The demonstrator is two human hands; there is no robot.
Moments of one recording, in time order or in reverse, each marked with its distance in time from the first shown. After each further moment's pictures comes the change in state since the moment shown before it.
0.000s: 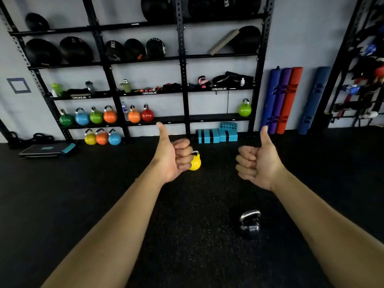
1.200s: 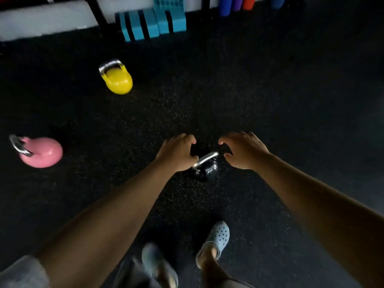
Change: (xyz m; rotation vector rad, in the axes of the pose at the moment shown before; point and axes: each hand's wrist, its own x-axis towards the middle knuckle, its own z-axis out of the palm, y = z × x) left_hand 0.499 -0.429 0.074 1.455 -0.336 -0.165; right_hand 0.314 0.232 -0.468 -1.693 0.073 0.230
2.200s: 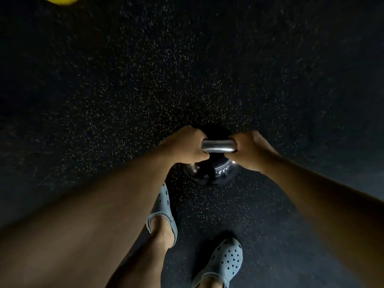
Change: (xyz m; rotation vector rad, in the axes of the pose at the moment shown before) left_hand 0.302 -0.149 0.267 -0.194 -0.364 0.083; right_hand 0.241 0.133 0.319 0.434 -0.266 0.129
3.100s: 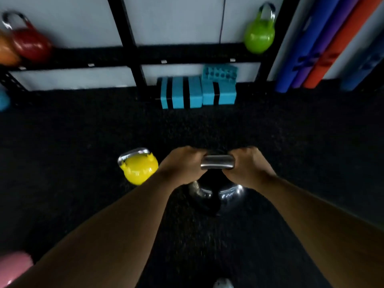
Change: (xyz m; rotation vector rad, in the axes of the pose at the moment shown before) left_hand 0.046 -0.047 -0.598 0.287 0.779 0.110; right_hand 0.303 -0.358 -0.436 -0.184 0.437 -0.345
